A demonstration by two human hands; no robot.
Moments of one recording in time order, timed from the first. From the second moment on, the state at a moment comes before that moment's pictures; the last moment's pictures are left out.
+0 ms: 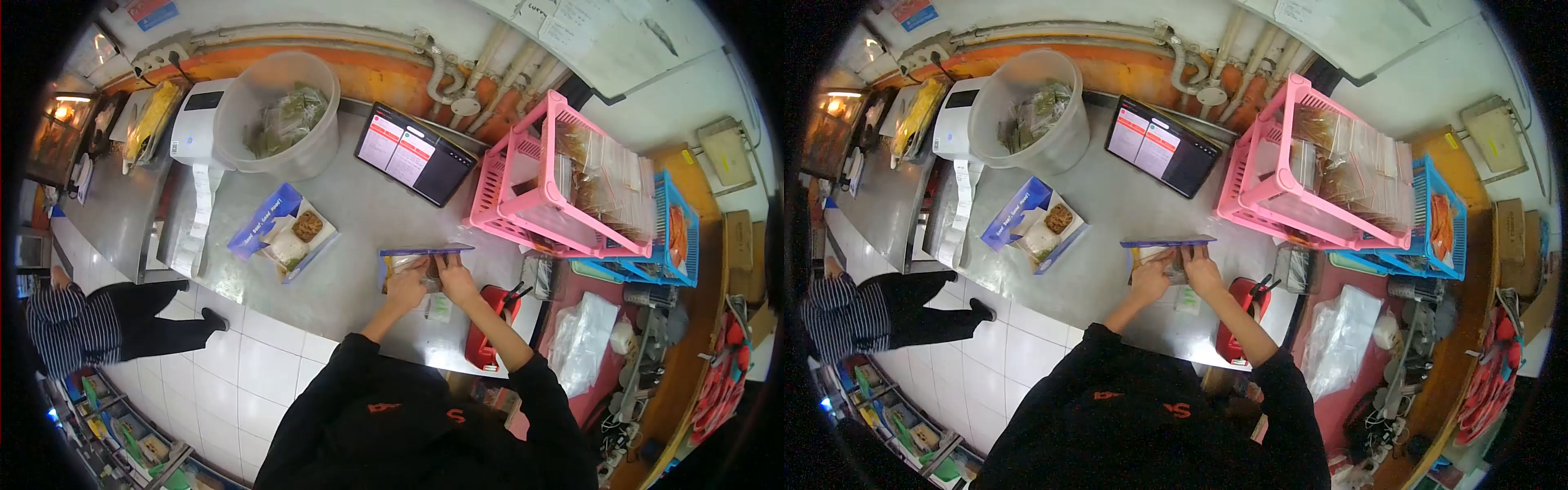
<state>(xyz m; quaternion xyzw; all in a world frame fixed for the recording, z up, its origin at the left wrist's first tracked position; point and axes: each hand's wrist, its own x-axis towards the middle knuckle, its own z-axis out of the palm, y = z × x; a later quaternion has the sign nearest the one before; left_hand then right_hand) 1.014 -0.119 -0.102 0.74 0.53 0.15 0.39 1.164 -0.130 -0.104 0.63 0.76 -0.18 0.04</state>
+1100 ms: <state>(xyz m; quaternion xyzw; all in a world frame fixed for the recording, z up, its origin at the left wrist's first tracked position) 0.810 -0.102 -0.081 0.51 0.45 0.34 0.65 1.161 -0.123 -0.092 0.66 0.72 -0.22 0.05</state>
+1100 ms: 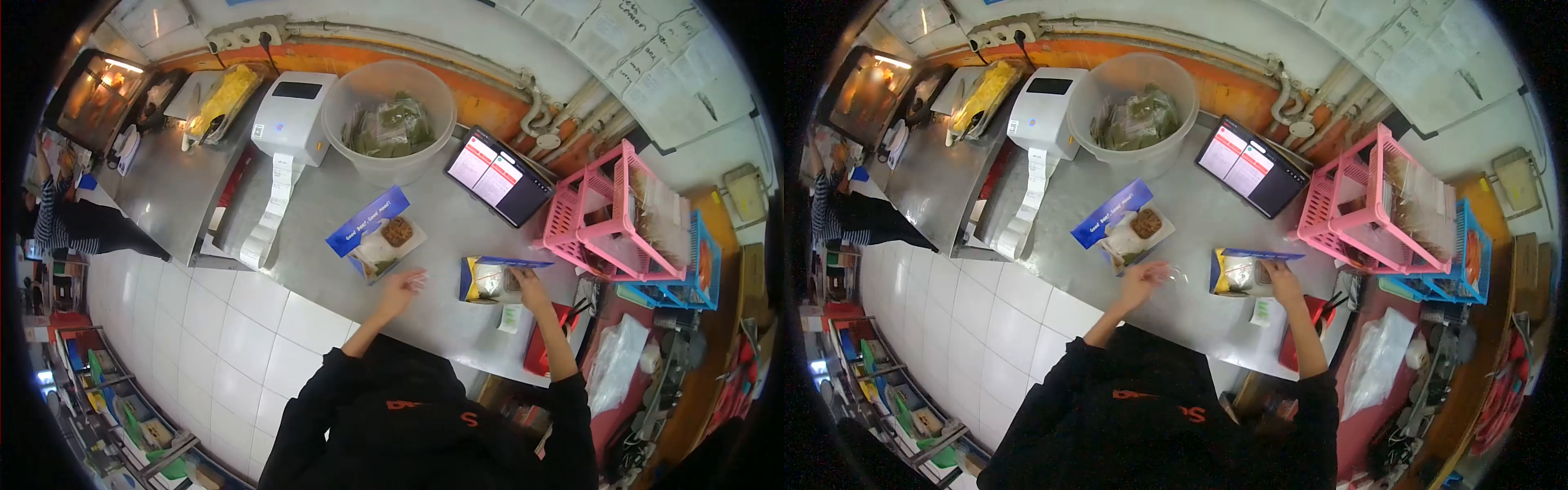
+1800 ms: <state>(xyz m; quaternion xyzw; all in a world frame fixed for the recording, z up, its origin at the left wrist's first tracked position) 0.768 -0.066 -0.064 0.52 0.31 0.38 0.70 0.945 -0.127 -0.021 0.41 0.46 -0.71 -0.33</state>
